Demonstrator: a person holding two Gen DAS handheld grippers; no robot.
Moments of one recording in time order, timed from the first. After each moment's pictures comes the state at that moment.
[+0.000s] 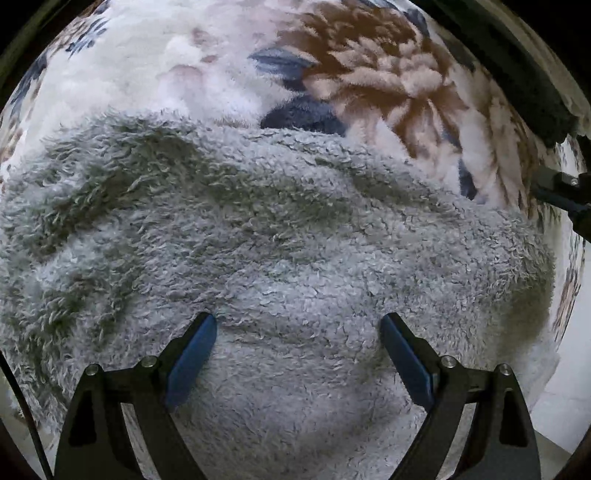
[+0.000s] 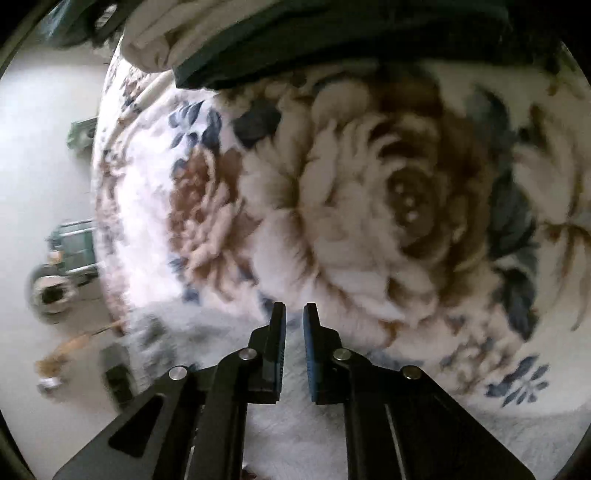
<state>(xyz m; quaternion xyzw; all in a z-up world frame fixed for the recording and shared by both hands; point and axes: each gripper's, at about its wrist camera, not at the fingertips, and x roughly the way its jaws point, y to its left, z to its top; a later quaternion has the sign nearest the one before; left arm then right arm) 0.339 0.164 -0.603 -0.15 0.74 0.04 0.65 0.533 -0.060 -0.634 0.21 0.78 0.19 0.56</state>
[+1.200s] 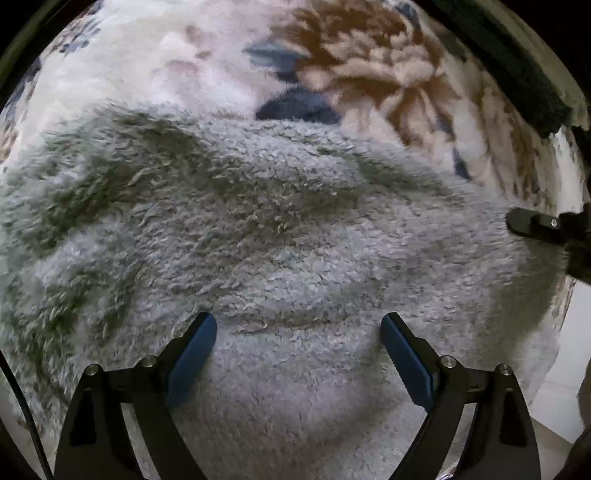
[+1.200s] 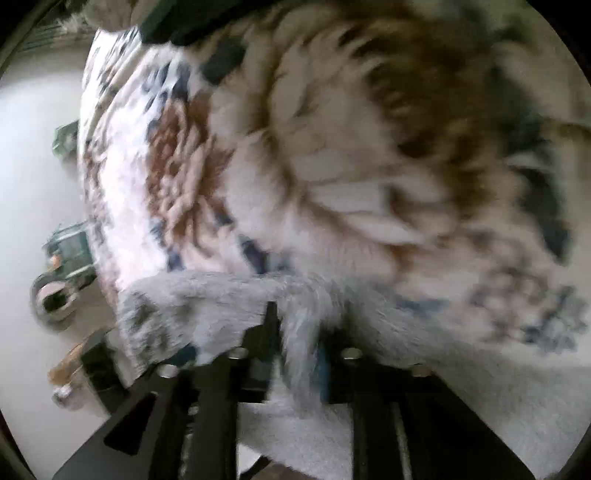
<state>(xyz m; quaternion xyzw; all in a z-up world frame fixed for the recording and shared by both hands) 0.342 0.171 -0.603 -0.15 0.74 0.02 0.65 0.500 -0.063 -0.639 0.19 0.79 0.13 0.57</state>
